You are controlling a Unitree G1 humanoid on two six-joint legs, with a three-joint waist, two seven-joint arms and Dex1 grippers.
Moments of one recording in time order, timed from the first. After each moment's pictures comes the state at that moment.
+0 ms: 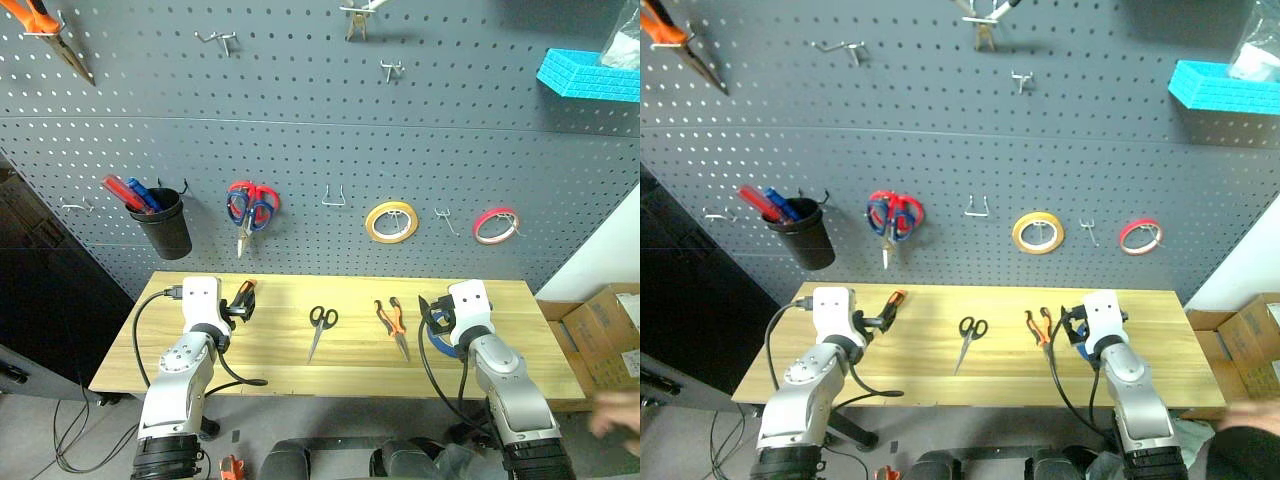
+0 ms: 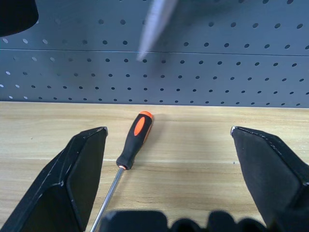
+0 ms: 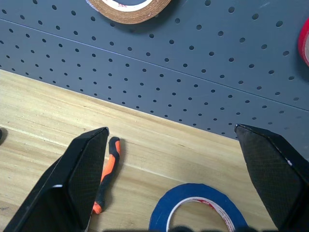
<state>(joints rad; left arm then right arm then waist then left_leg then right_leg) -0.07 0.26 0.19 -0.02 -0.17 0.42 -0.16 -0.04 -0.22 0.02 -0.08 -0.03 0.33 0.17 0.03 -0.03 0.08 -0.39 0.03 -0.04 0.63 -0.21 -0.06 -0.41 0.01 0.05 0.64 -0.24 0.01</state>
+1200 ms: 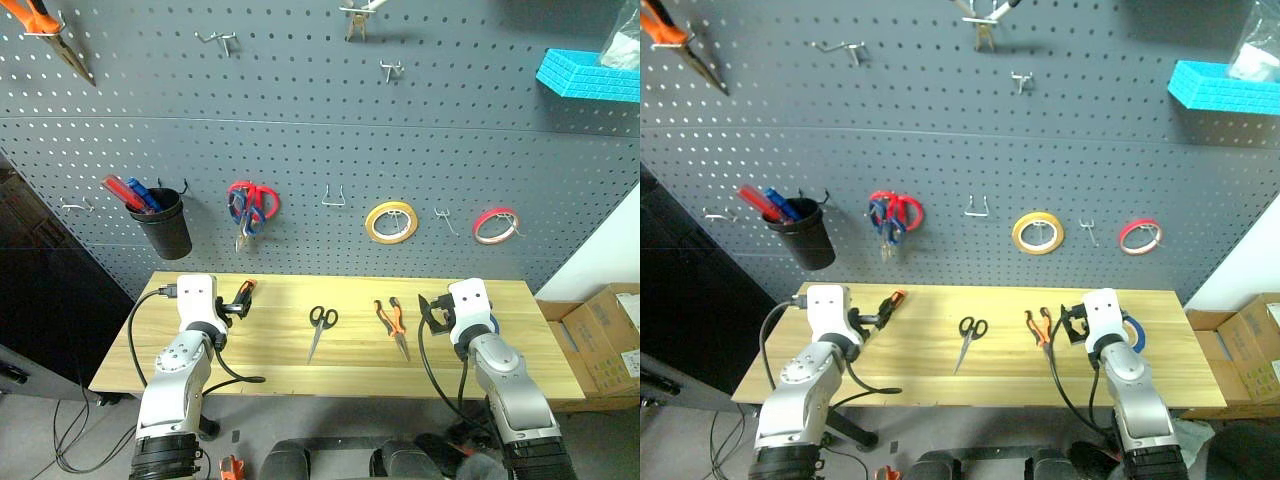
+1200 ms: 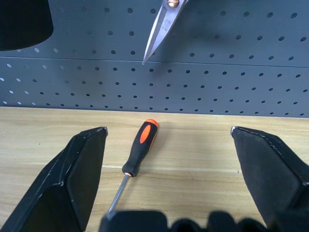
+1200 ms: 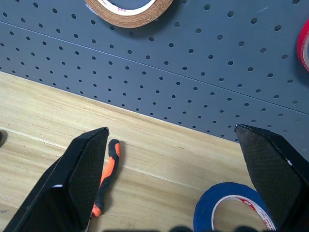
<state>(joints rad) -0.08 0.26 0.20 -0.02 -0.18 0.41 -0.16 -0.04 -0.22 0.02 -0.08 -0.03 0.33 0.17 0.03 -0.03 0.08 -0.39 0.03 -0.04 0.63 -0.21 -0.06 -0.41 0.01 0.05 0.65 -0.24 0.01</state>
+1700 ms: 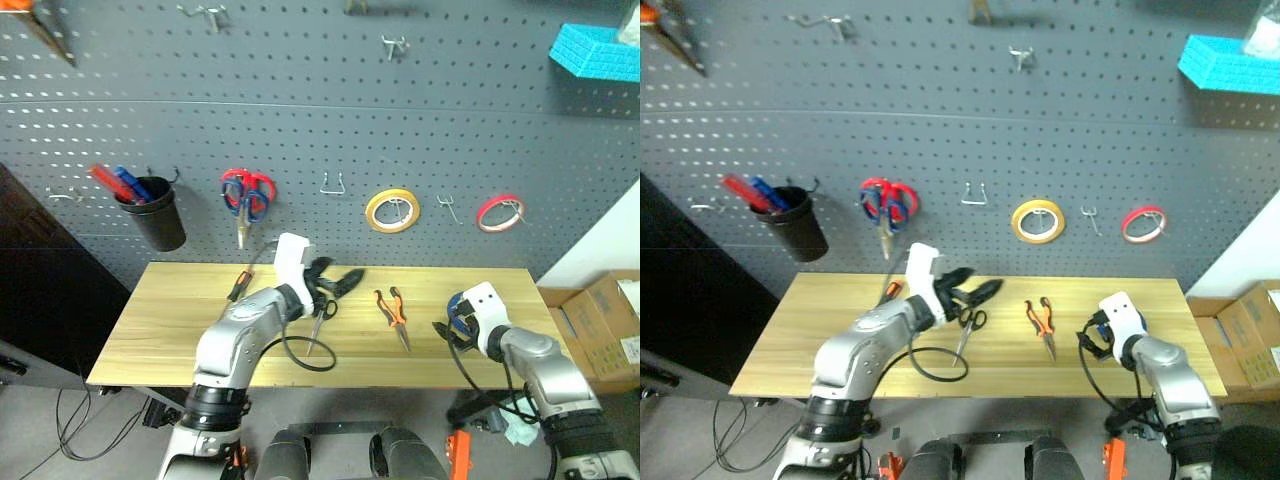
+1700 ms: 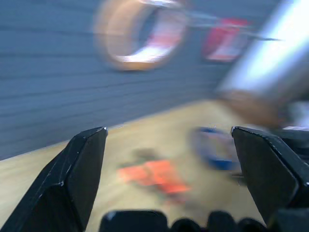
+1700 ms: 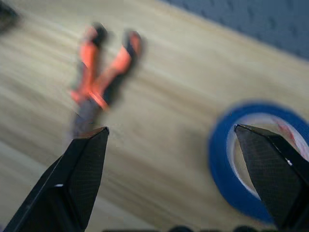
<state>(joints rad) -0.37 0.13 -0.10 -0.12 -0.48 0.76 -0.52 -0.19 -0.53 0.02 0.17 0.08 0.56 0.57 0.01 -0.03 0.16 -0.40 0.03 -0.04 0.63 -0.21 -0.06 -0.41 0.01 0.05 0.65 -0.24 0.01</state>
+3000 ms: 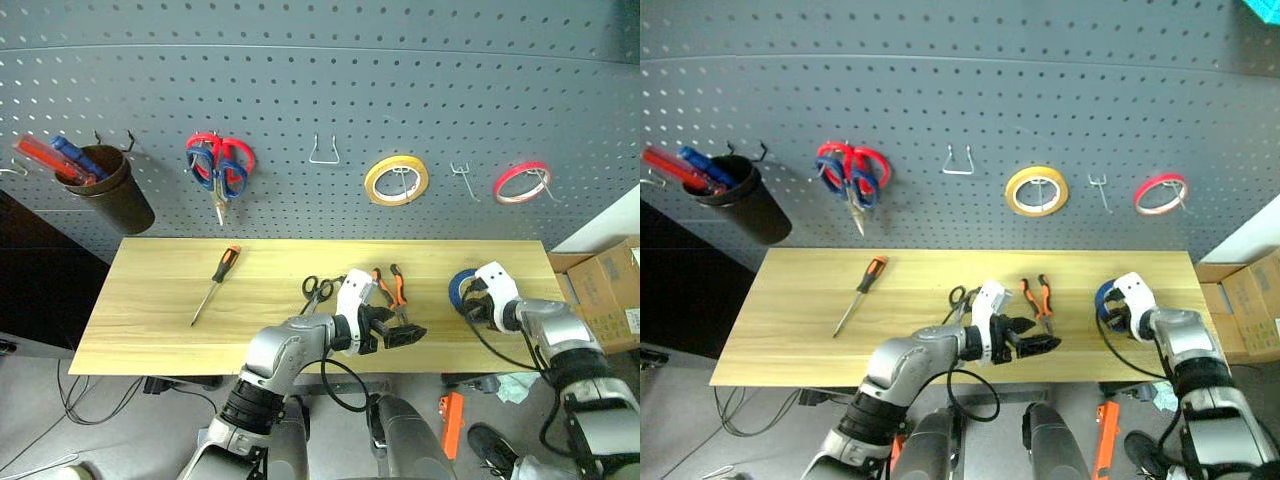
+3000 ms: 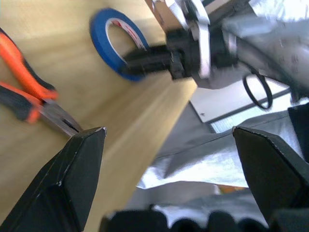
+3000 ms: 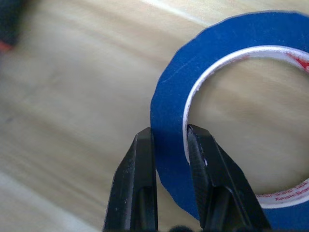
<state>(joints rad) -0.34 0.10 -0.26 -0.08 -0.49 0.88 -0.59 -0.29 -0.58 0.04 0.35 0.02 0.47 0.72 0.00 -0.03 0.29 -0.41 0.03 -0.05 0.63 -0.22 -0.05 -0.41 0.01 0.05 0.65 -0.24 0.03</state>
